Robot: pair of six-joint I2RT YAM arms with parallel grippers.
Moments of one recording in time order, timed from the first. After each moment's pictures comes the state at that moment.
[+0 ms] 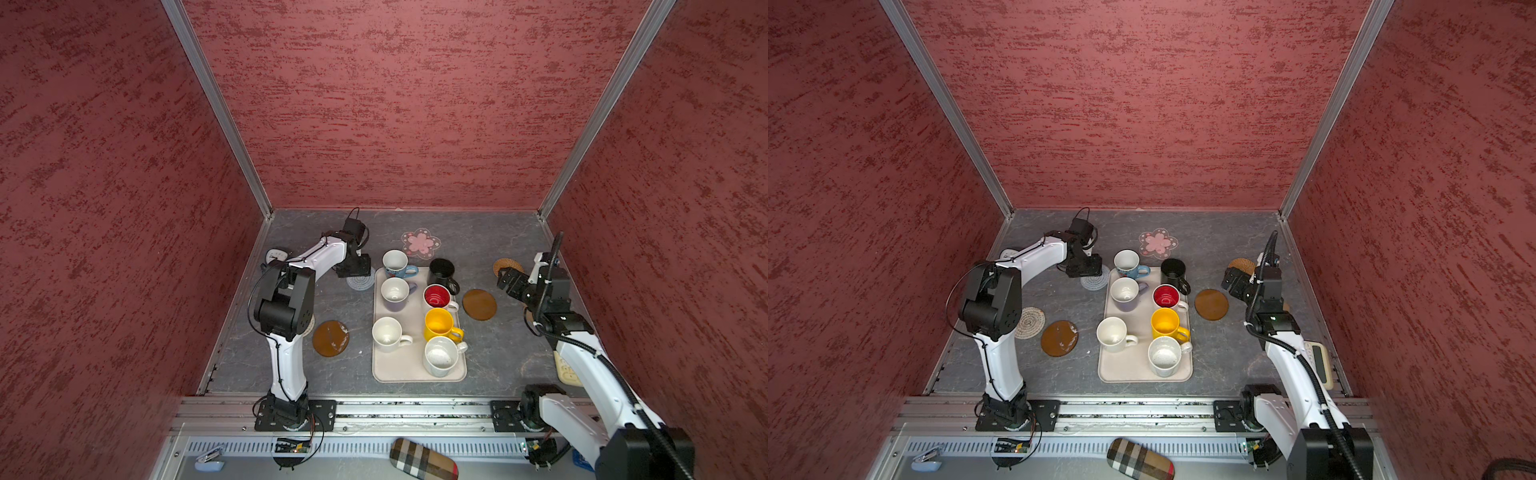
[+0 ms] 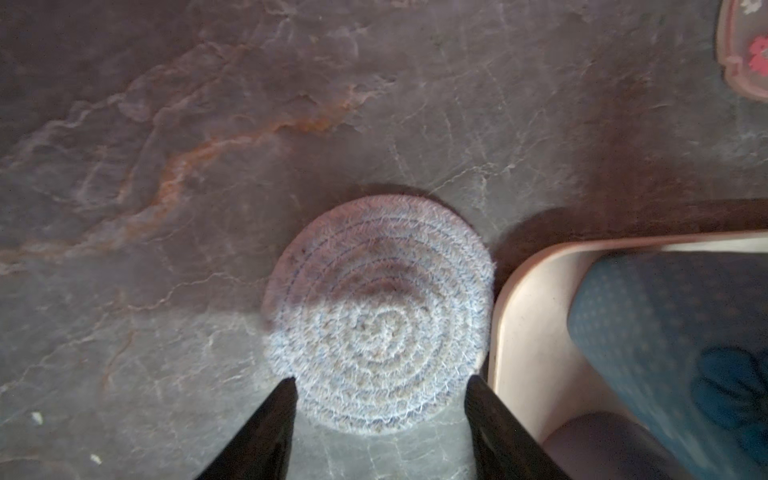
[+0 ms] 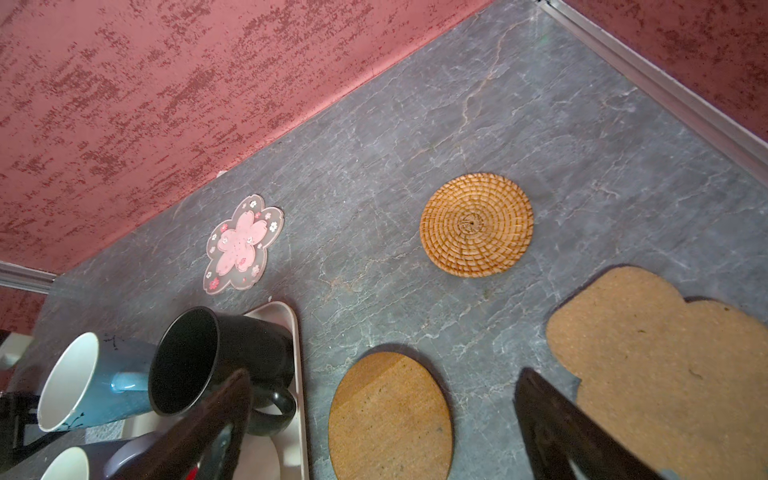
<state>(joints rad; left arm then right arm) -0.30 2.00 1.49 -0.77 0.04 -0.30 0.01 0.95 0.60 -0.18 -0.05 0.50</state>
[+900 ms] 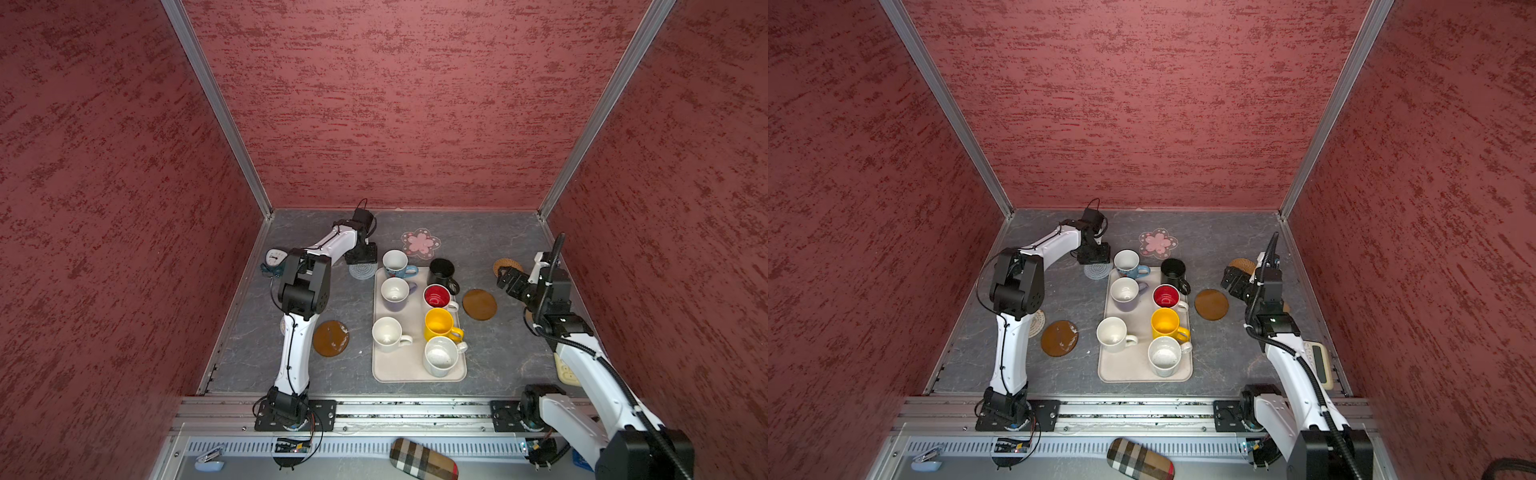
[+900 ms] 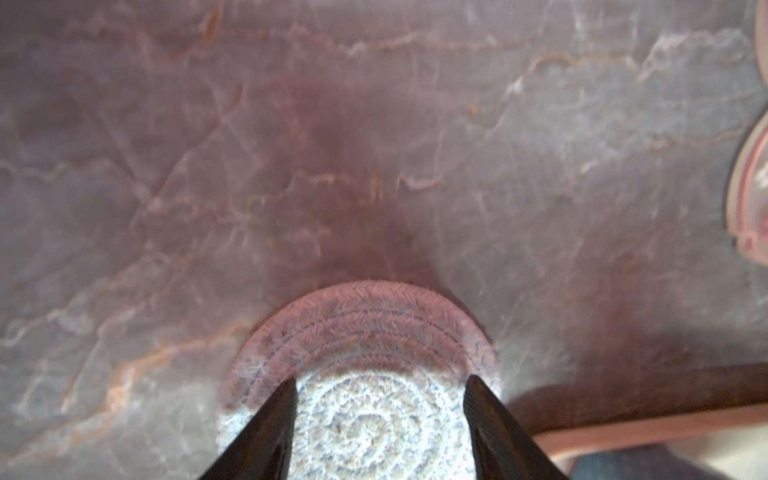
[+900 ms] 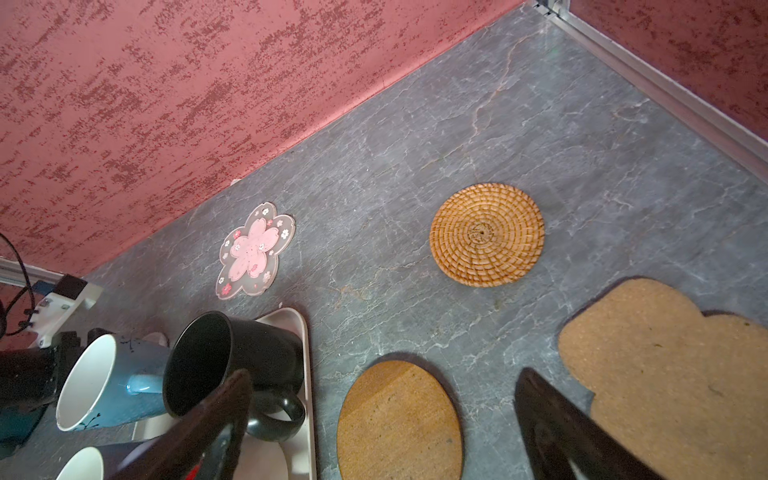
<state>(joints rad) -0.29 2.29 1.86 -0.83 0.02 -0.29 0.01 0.93 0.58 -0.15 -0.06 0.51</state>
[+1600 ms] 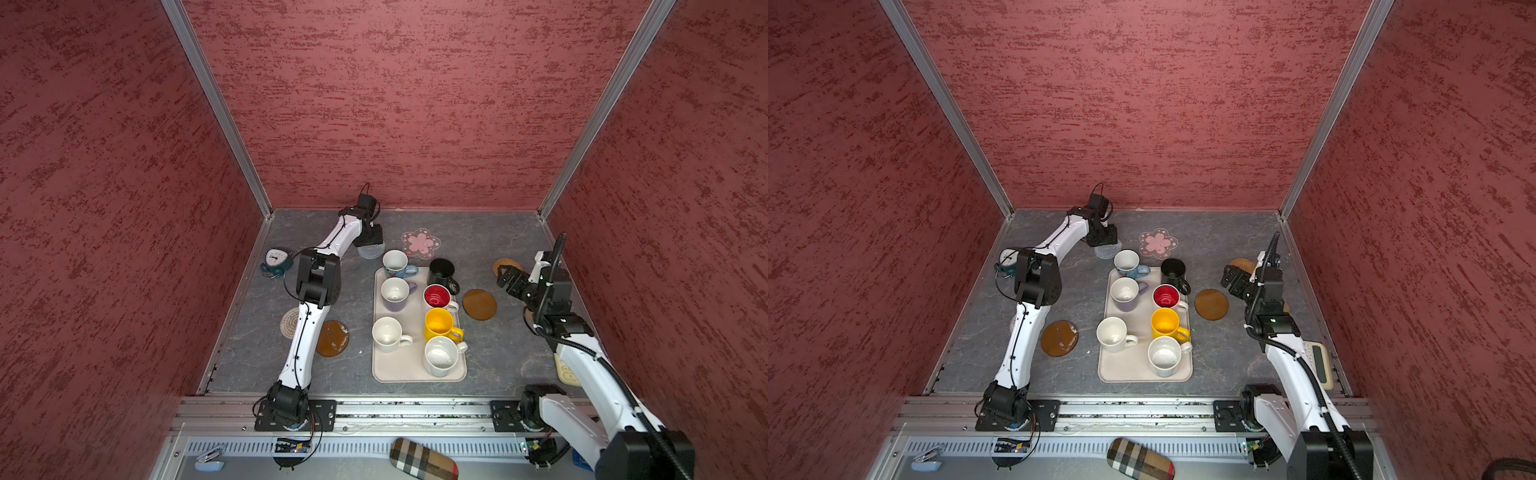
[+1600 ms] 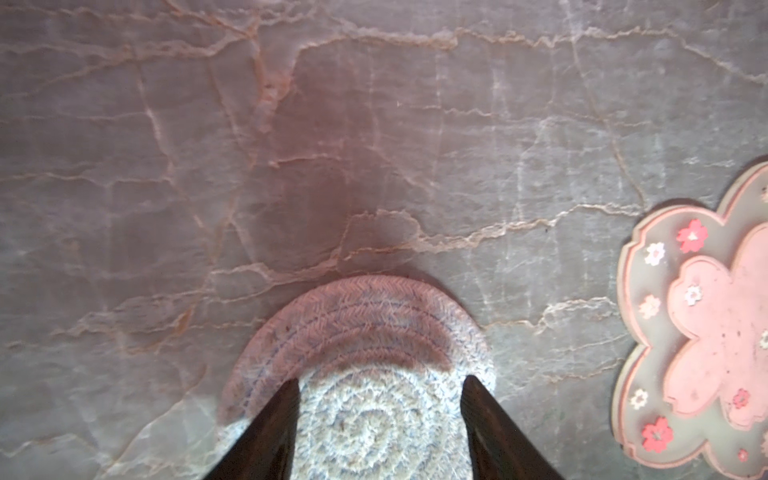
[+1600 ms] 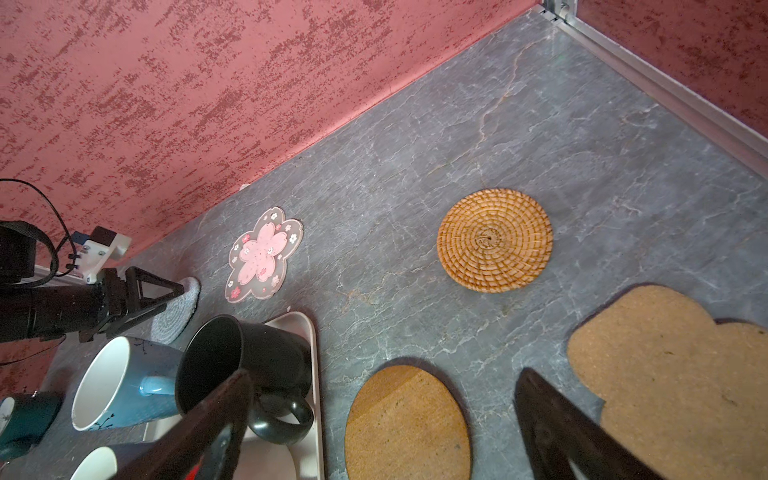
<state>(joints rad) -0.28 2.58 2.36 -0.93 0.05 -0.34 0.01 0.93 0.58 -0.13 -0.07 0.52</state>
